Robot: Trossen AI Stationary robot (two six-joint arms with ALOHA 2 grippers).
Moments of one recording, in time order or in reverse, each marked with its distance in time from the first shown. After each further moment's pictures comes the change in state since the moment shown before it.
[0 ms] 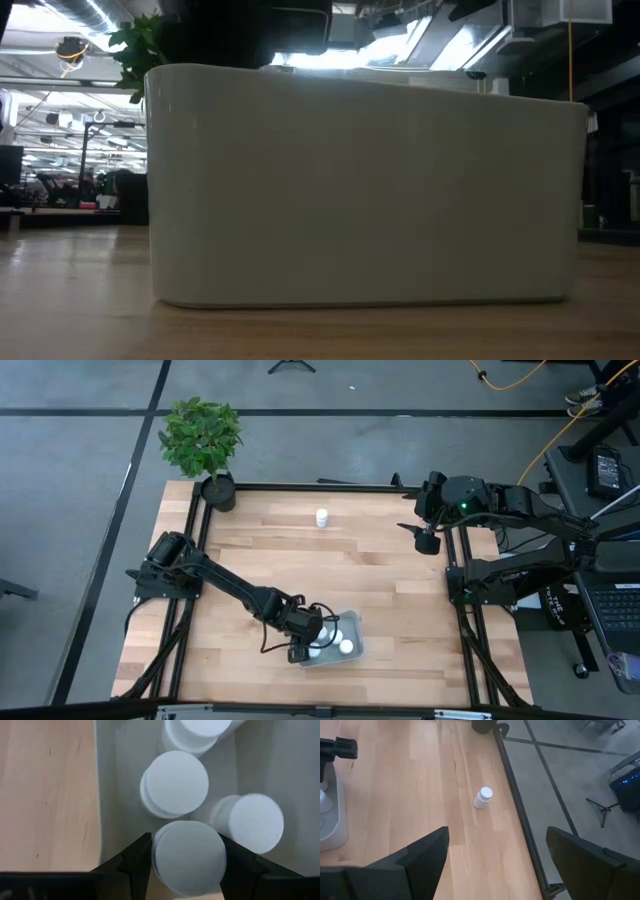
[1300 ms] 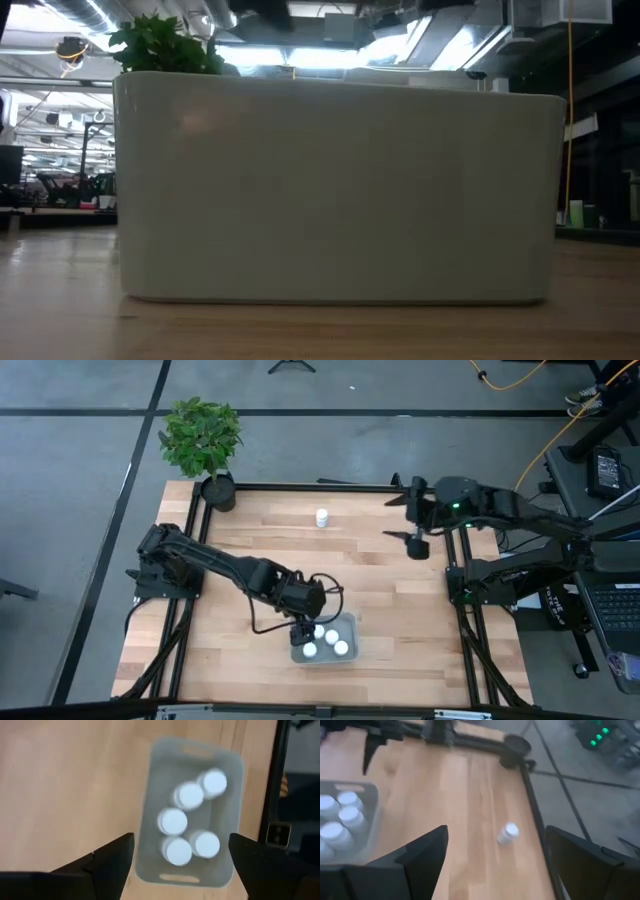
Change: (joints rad) left arm 0.065 -0.100 0.376 -0.444 -0.025 -0.033; right arm -0.001 0.026 -0.070 0.221 -0.172 -0.050
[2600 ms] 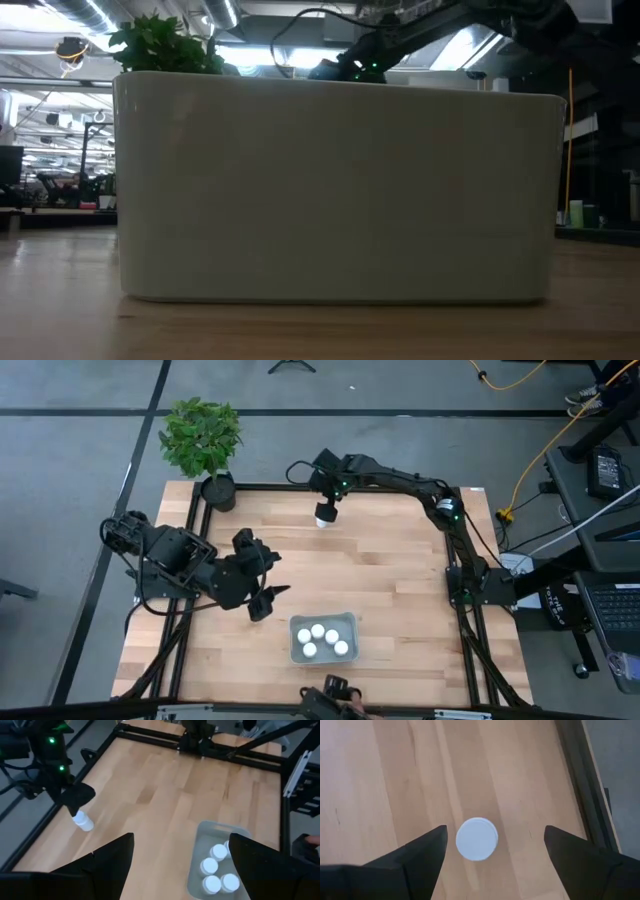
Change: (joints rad) left arm -0.170 -0.234 0.307 -0.325 -0.555 -0.053; right arm -0.375 1.149 0.693 -0.114 -0.237 0.033
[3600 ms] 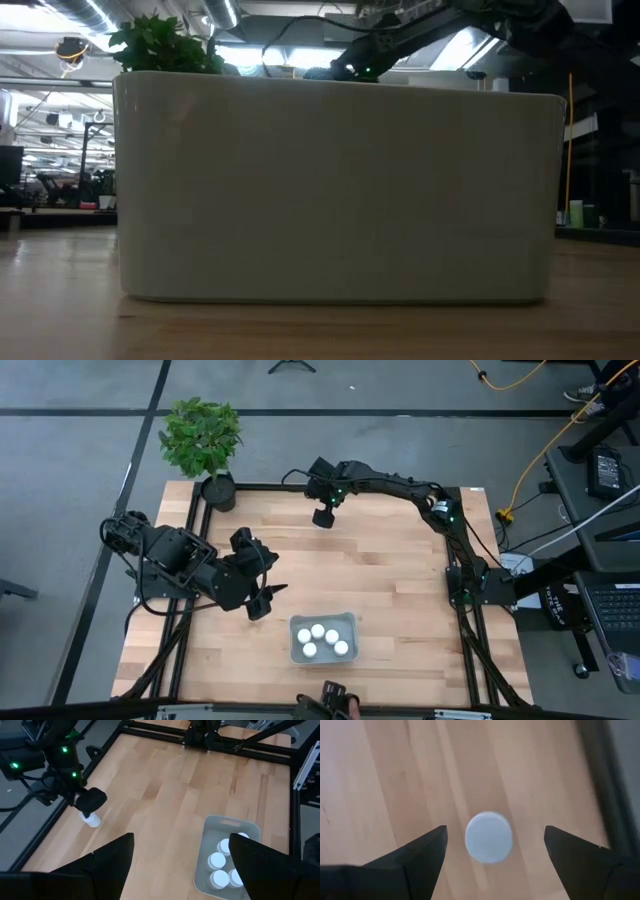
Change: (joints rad) left arm -0.005 0.000 0.000 -0.042 -0.010 -0.002; right arm 0.040 0.036 0.002 -0.015 0.055 0.050
